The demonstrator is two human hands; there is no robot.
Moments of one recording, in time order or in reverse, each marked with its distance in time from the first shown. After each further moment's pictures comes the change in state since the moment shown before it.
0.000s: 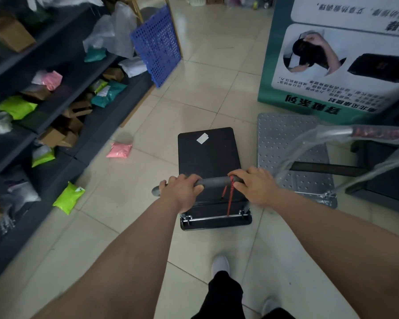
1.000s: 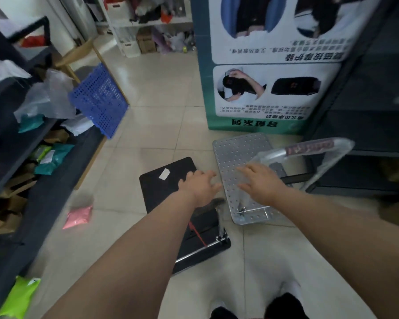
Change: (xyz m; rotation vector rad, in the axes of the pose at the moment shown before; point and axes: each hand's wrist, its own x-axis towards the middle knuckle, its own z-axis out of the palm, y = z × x) left_hand 0.091 0.157 -0.080 0.053 -0.035 0.375; right_hand -0.010 0.095 -0.092 0.025 0.226 0.226
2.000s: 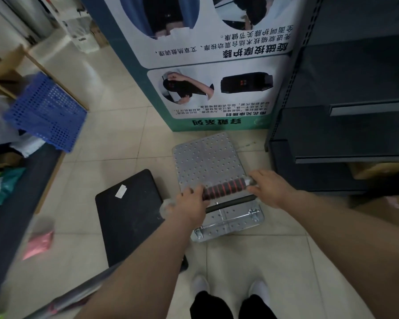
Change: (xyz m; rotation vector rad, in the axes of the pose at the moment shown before) left_hand 0.182 0.258 0.056 0.024 -0.090 -0.099; right_hand 0.045 0.356 -0.055 0.214 -0.096 0.138
